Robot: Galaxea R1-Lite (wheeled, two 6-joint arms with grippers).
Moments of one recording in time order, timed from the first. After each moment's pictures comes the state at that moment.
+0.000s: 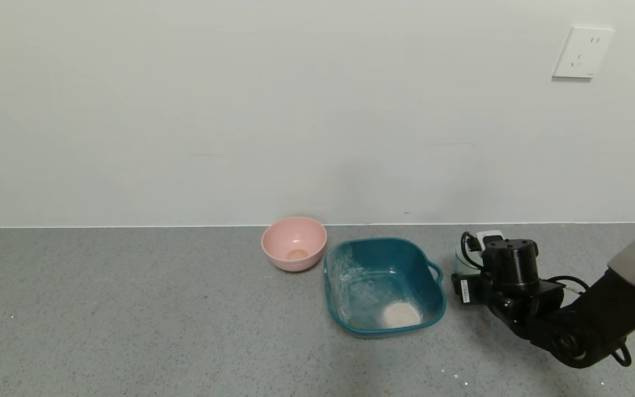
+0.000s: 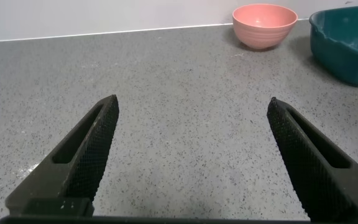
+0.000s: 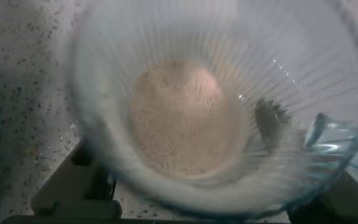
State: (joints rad) left arm 0.00 0.00 0.00 0.00 -0.01 0.05; right arm 0.31 2.12 -0.74 -0.86 -0.43 0.06
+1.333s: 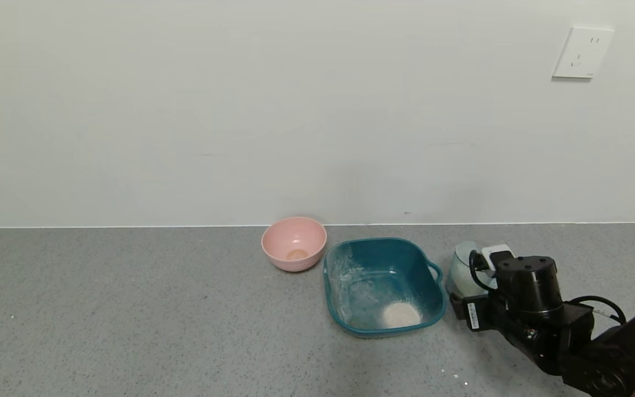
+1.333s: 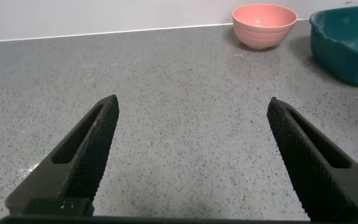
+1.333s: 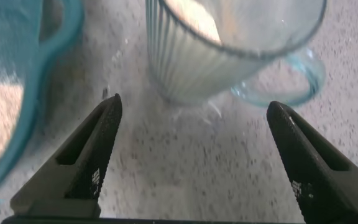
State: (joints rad) left arm 0.00 0.00 0.00 0.00 -0.01 0.05; right arm 0.40 1.97 -0.54 -0.85 -0.42 0.06
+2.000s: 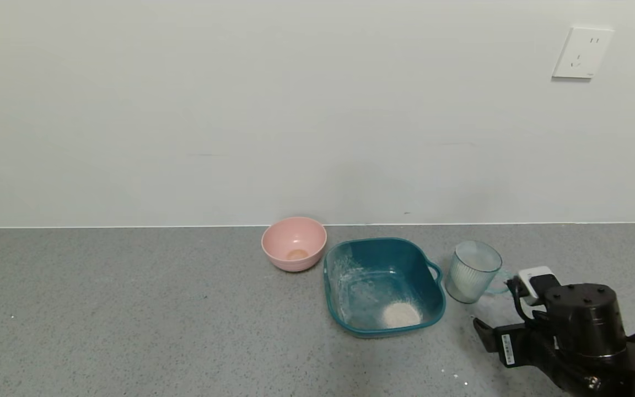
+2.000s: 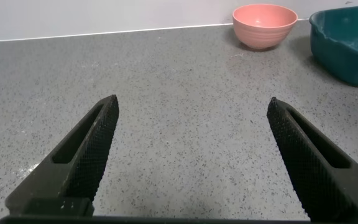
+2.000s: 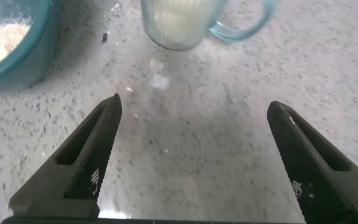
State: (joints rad) left arm 0.00 0.00 0.00 0.00 -0.01 0.05; right arm 0.43 1.76 -0.31 -0.85 -0.43 0.10
